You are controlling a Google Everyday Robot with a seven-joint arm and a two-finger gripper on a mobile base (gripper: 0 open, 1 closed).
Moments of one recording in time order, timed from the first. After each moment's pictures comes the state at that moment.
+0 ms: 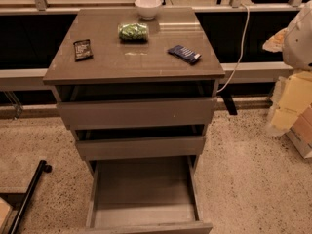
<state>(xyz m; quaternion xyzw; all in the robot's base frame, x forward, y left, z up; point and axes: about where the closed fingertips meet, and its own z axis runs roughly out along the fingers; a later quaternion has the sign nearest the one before) 0.438 -0.217 0.977 -0.60 0.78 -0.03 0.16</state>
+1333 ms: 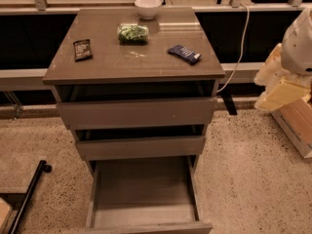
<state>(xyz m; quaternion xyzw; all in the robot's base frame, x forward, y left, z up) 0.440 -0.218 0.968 -0.60 0.78 -0.03 0.16</state>
